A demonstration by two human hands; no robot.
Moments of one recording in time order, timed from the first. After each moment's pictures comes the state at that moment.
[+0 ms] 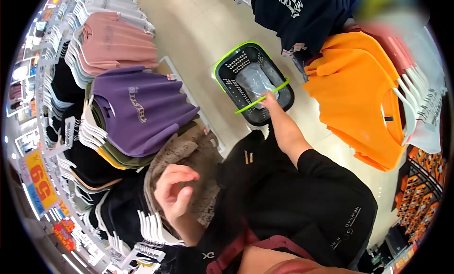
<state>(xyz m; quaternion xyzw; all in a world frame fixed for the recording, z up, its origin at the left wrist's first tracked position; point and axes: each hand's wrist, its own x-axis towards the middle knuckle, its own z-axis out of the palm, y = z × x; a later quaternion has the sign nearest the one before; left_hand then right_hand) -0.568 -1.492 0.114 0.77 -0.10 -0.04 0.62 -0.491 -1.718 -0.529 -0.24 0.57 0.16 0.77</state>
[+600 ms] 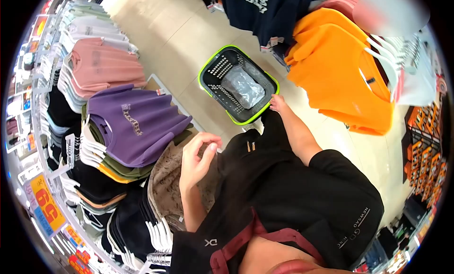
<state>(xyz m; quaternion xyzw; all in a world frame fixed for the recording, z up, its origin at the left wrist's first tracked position) -0.566 -1.513 0.053 0.78 -0.13 -0.22 0.57 -0.595 -1.820 -0.486 -0.39 0.57 0.20 0.69</state>
